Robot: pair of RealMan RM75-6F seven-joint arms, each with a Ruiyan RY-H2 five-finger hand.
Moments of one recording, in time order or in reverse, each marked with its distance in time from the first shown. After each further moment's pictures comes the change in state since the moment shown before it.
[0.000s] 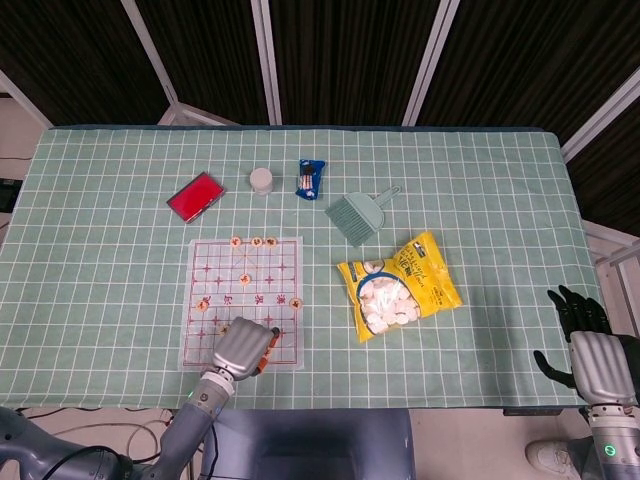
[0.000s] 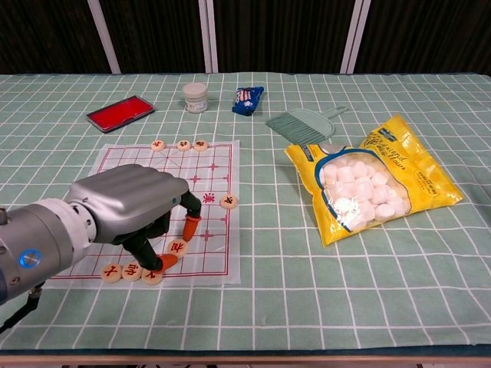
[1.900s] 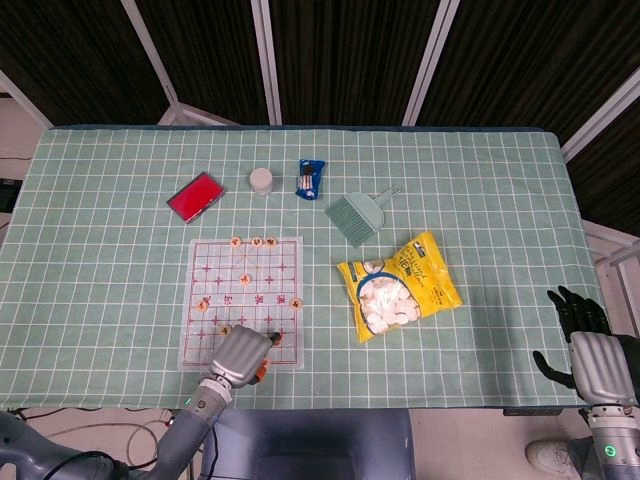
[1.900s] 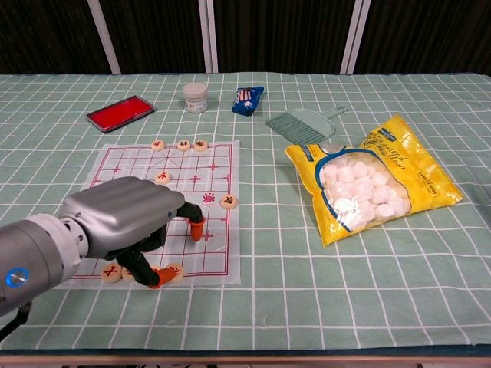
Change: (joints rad) left arm 0.027 0.013 0.038 -0.009 0.057 0.008 -0.040; right arm -0.001 0.005 0.000 -0.012 0.003 -0.001 0.009
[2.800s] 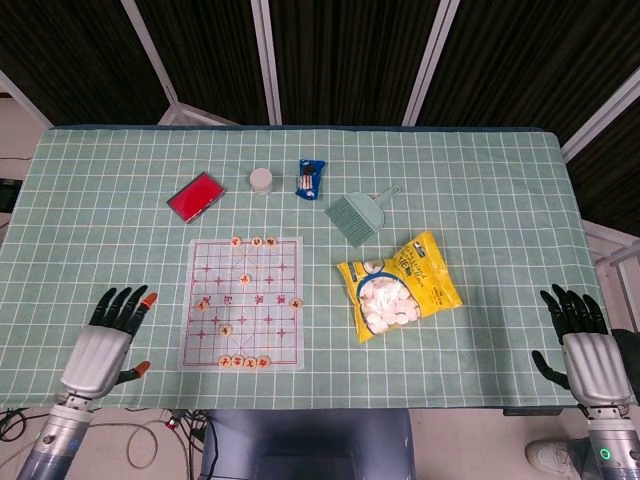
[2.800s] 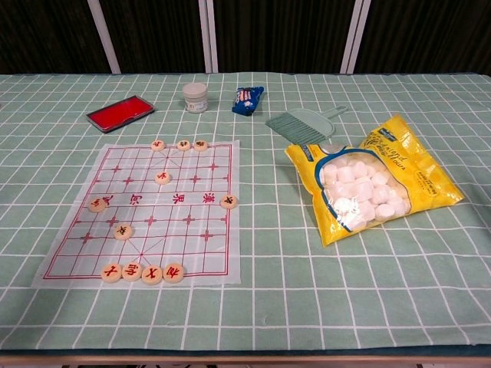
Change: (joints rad) left arm 0.352 0.432 0.243 0.104 0.546 0.366 -0.553; right arm -0.002 -0.032 -0.013 0.056 -0.084 0.060 -0.097
